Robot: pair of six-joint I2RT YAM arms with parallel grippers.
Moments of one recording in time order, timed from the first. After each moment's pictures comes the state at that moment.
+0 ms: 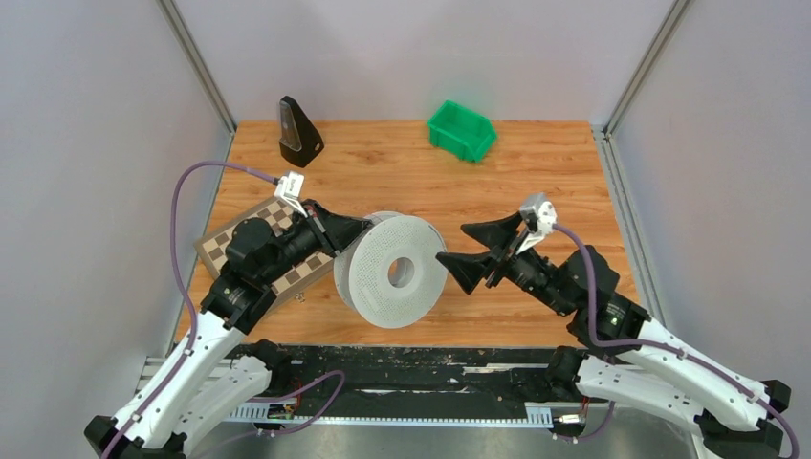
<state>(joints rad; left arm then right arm) -0.52 0.68 0.75 -0.04 0.30 -0.76 1.01 0.64 0.79 0.00 0.09 0.28</state>
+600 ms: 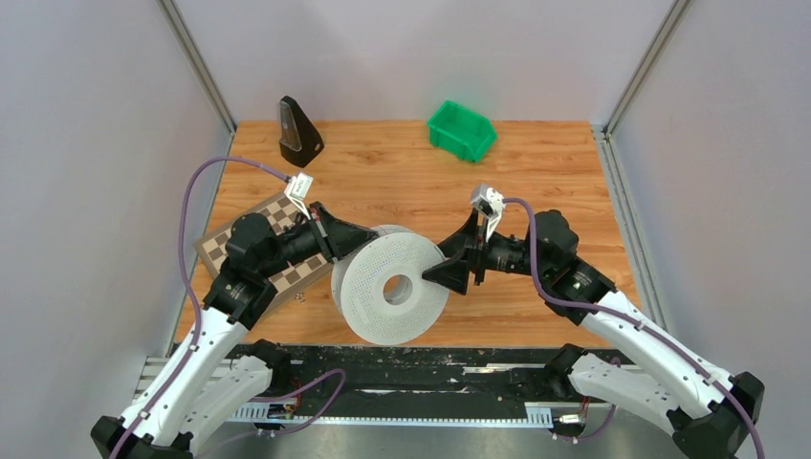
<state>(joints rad) -0.44 0.71 0.74 -0.02 0.58 -0.78 0.73 0.86 0.80 -0.03 -0.60 0.35</state>
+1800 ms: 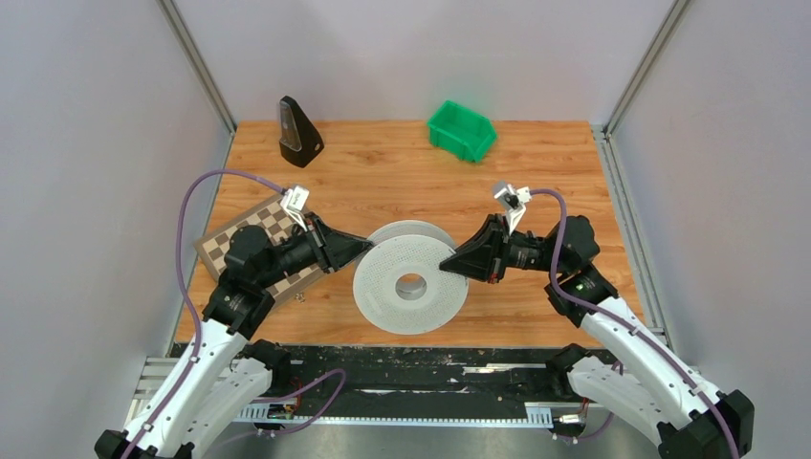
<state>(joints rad) -0.42 0.63 0.65 -0.03 0.59 -0.75 0.54 0.83 0.67 0.31 -0.91 0.66</state>
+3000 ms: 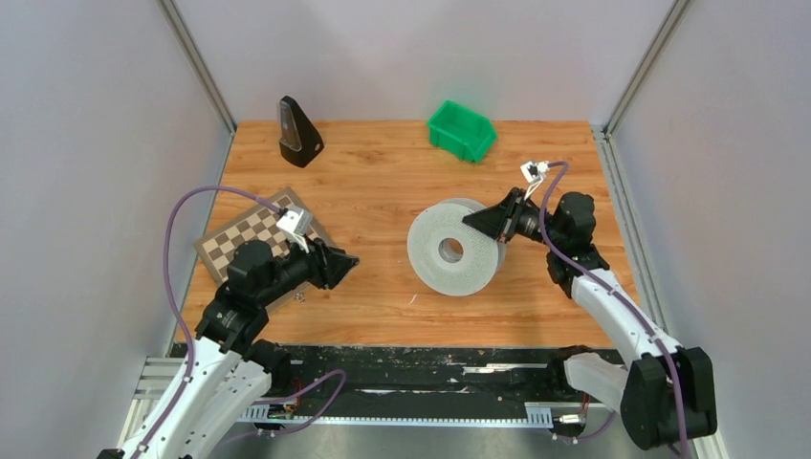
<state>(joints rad) -0.42 0.52 0.60 -0.30 0.37 -0.41 0.21 1.04 0.63 0.40 -0.86 0.68</state>
